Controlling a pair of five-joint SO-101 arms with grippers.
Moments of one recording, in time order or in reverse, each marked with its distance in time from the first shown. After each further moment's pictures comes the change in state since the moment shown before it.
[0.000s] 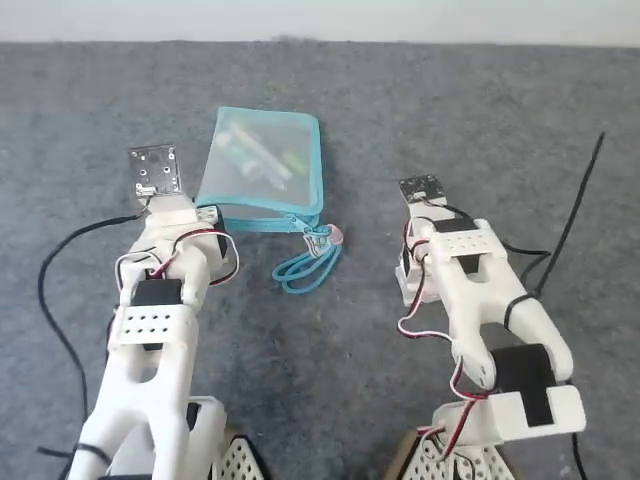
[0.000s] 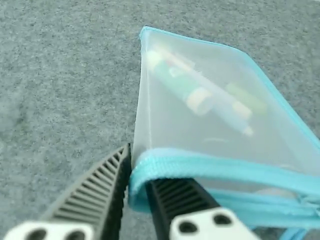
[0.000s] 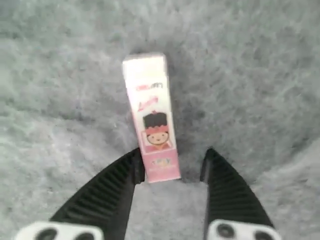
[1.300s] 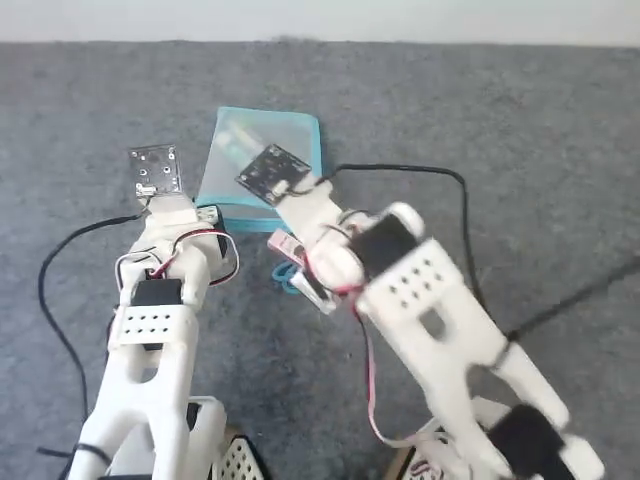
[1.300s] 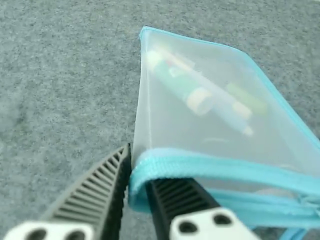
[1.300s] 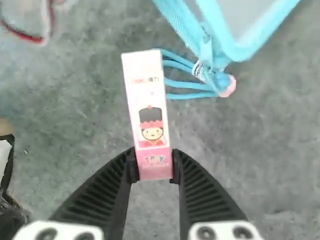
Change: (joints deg) left arm 0.0 0.0 0.0 0.0 0.0; right arm -31.9 -15.6 -31.4 30.3 4.7
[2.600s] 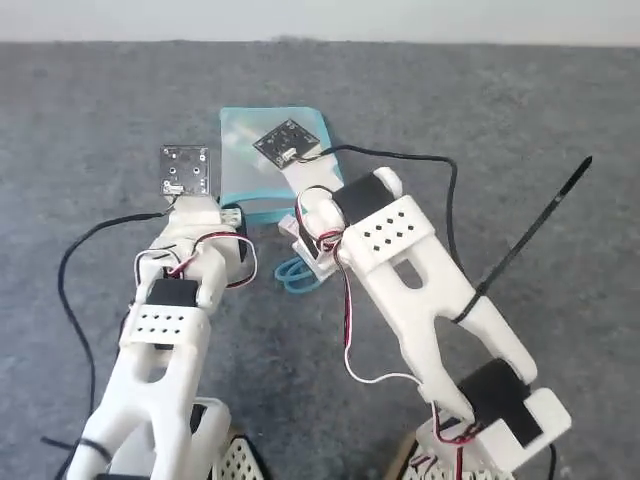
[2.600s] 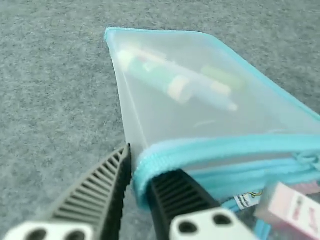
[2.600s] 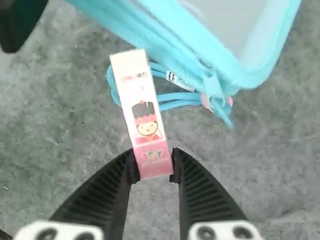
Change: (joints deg) left arm 5.9 0.0 0.0 0.0 -1.3; right arm 6.0 12.5 -5.5 -4.3 -3.9
